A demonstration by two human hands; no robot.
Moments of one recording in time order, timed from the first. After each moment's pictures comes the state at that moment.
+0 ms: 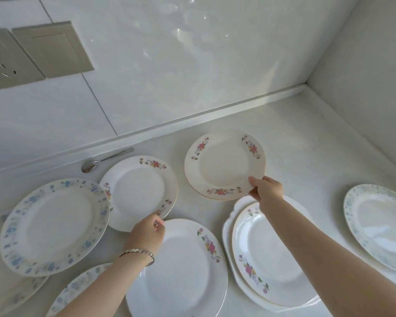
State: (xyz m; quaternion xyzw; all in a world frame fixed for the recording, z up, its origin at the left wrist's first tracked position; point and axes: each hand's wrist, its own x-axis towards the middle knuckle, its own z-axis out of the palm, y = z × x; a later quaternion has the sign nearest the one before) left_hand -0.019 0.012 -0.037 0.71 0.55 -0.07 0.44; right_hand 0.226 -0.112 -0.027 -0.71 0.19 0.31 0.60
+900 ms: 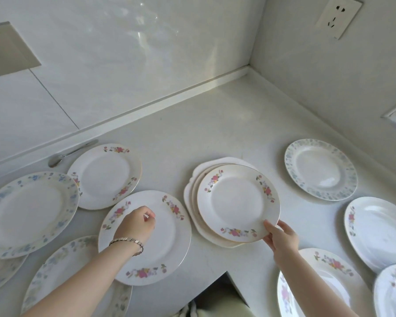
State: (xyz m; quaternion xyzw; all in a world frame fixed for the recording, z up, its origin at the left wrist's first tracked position) left_hand -0.029 -0.075 -0.029 0.77 0.49 -0.10 0.41; right_hand 0.127 -0.342 -0.058 -0.67 0.32 0.23 0.63
